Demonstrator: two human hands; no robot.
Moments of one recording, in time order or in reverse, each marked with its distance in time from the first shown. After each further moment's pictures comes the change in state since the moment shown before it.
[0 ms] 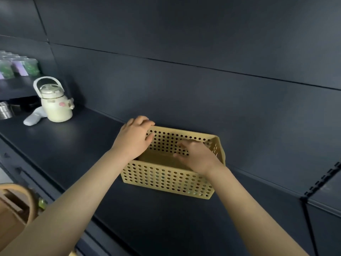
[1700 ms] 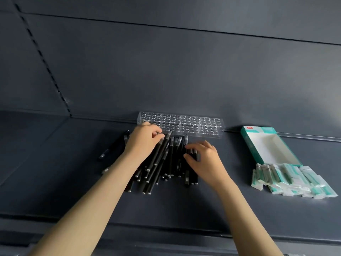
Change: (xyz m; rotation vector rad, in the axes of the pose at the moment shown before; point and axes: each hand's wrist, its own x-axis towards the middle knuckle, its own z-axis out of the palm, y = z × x) left_hand -0.197 0.722 0.130 -0.580 -0.185 0.227; right_hand -0.615 0.445 -0.162 0.090 0.441 0.492
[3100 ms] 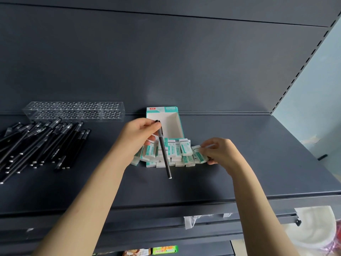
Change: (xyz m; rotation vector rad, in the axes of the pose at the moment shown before) left_hand -0.051 0.286 0.164 -0.708 -0.155 -0.292; right_hand -0.093 0.261 -0.234 0.411 -0.014 0.567
